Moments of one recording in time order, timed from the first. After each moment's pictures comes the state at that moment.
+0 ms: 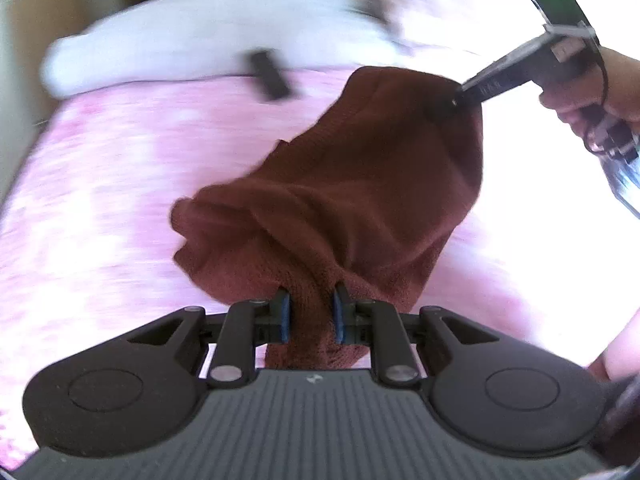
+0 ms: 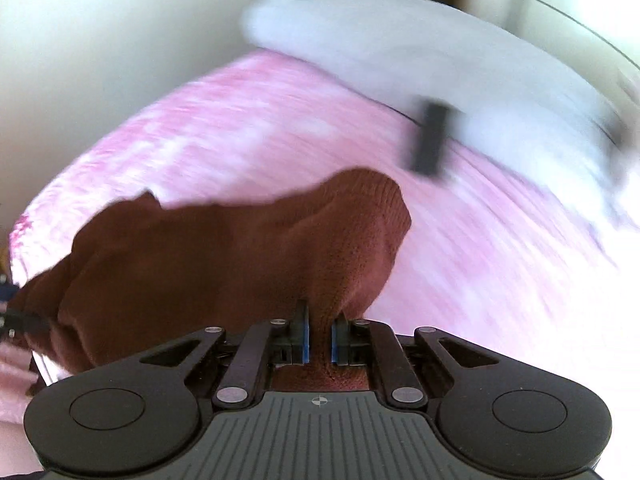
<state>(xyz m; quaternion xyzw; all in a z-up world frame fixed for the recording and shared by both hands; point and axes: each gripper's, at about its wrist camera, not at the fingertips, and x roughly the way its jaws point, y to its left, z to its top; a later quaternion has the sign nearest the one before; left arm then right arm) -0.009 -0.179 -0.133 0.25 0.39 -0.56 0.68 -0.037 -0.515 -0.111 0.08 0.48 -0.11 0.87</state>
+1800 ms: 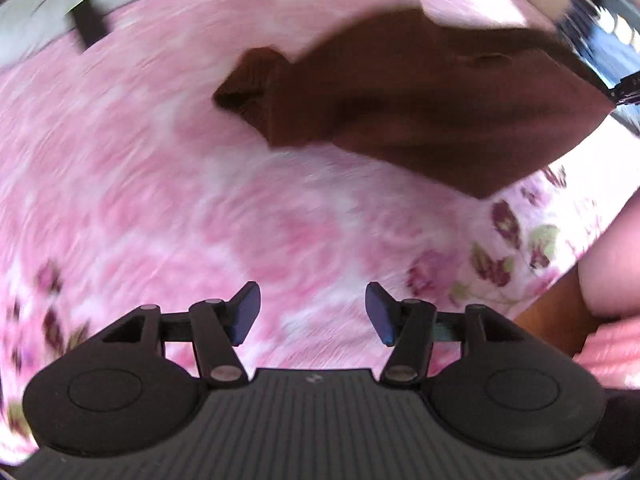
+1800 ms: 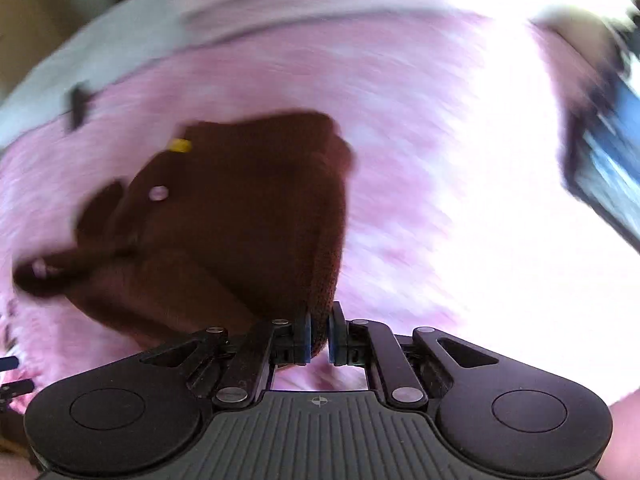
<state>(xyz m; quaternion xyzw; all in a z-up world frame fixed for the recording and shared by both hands) -0.234 -0.294 -0.228 0.37 0.41 -0.59 0.59 -0.559 -0.622 -0.152 0.33 0.44 -0.40 0.73</state>
